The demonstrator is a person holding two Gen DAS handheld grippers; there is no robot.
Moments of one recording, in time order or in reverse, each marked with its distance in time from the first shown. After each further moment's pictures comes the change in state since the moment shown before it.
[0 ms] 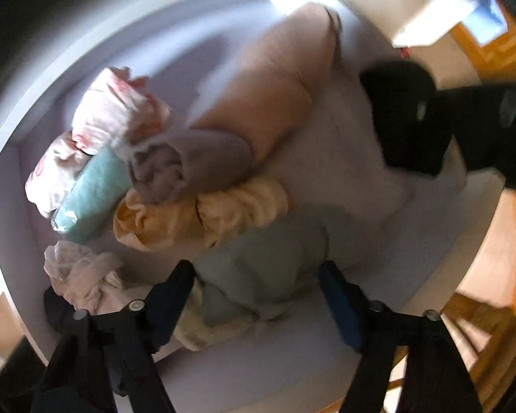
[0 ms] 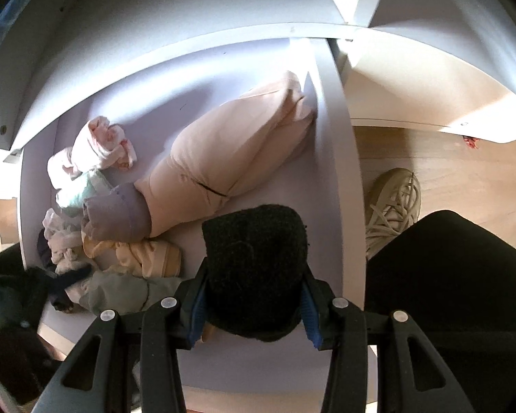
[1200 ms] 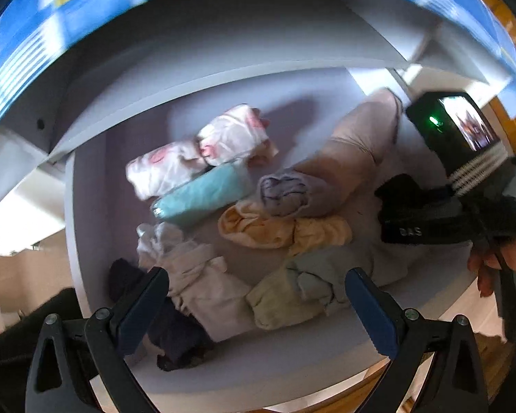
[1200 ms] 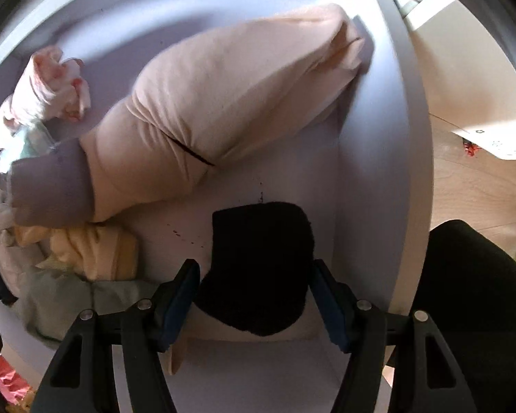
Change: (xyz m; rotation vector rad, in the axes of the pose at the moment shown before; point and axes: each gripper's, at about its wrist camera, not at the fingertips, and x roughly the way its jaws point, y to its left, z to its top) left arm -0.077 0.066 -0.033 -0.230 -0.205 0.116; right arm 0.084 0.038 0.023 -0.114 0.122 -0.176
